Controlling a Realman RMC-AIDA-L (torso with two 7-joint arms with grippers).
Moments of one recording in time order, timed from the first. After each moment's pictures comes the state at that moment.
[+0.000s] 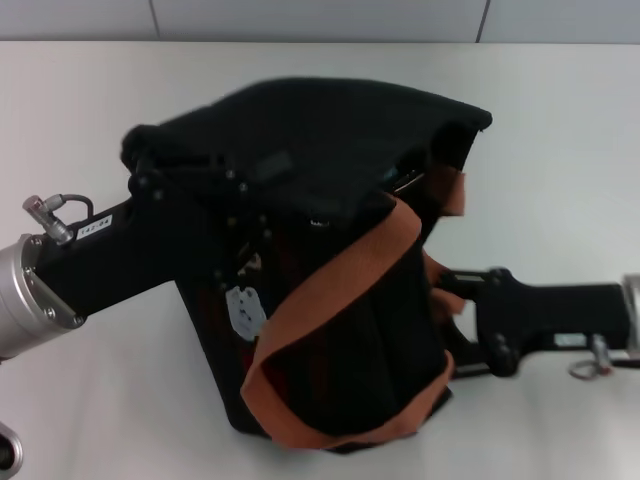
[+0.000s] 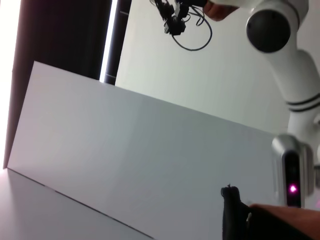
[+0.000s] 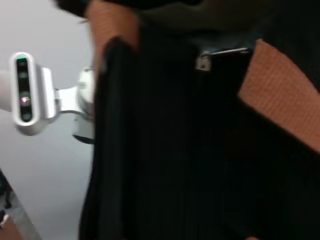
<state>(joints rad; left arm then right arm) -0.40 -2.08 1.04 0.37 1.28 1.92 0.41 0.55 2.09 -0.66 -0.45 -2.13 -1.70 1.22</state>
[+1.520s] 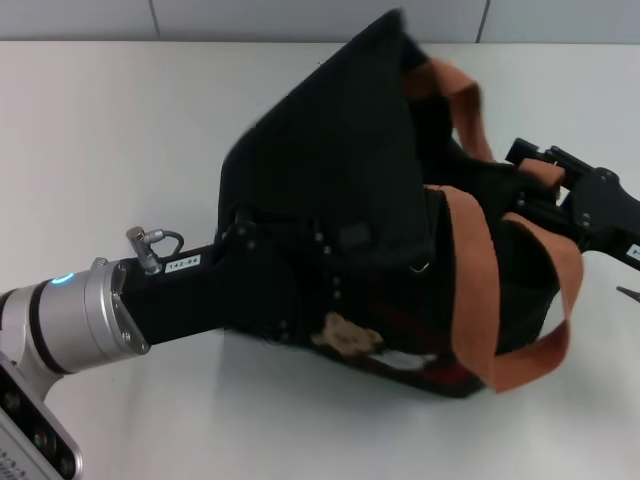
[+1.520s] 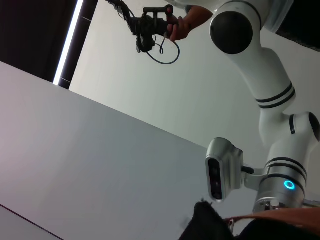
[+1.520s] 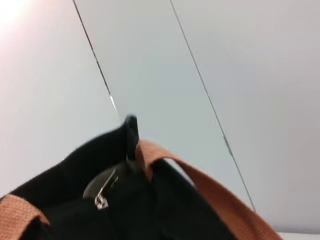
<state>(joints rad) -0.49 -2.08 1.20 0.25 1.29 1.83 0.45 0.40 2.08 -0.65 -0.37 -1.62 -1.62 1.14</state>
